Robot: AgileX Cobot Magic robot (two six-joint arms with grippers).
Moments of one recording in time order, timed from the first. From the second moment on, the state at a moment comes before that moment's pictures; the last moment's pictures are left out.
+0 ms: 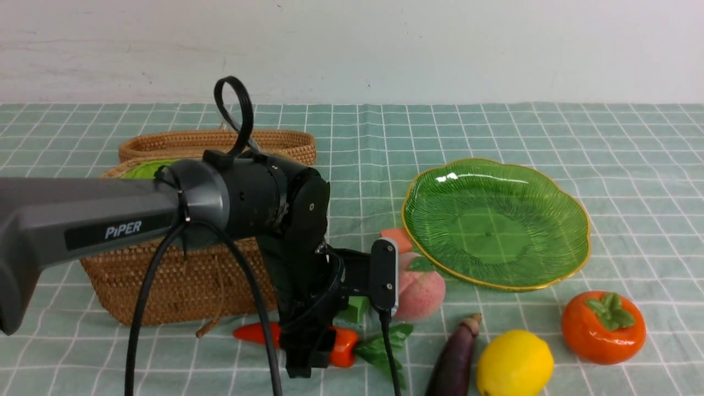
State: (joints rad) right arm -0.03 -0.01 0.02 -0.13 0.38 0.08; left arm -0.59 1.95 -1.34 -0.09 0.85 1.08
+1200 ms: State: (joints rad) right arm -0.03 -0.01 0.02 -0.13 0.38 0.08; left arm -0.51 1.47 -1.34 0.31 0.88 0.80
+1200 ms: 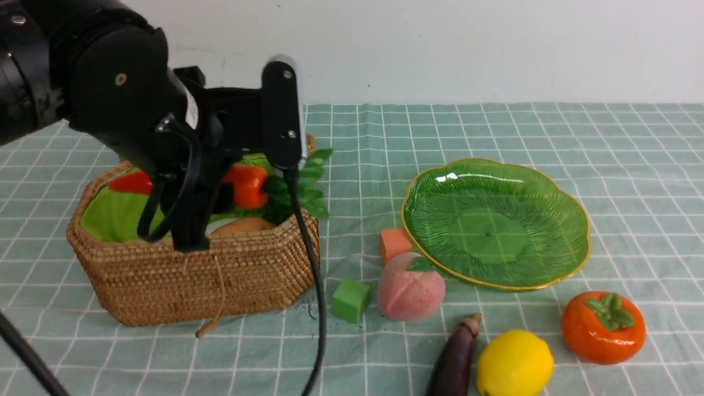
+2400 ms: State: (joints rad) right arm -0.03 -0.01 0.02 -0.13 0.38 0.08; left arm -0.30 1.65 -1.33 0.18 0.70 0.53
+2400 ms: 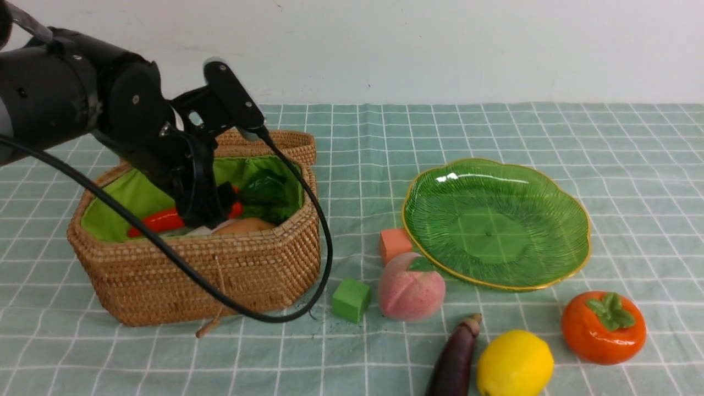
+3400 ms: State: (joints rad) right arm -0.03 -0.01 0.02 -0.13 0.38 0.08; left arm -0.30 0.62 -1.04 -0.23 1.23 0.19
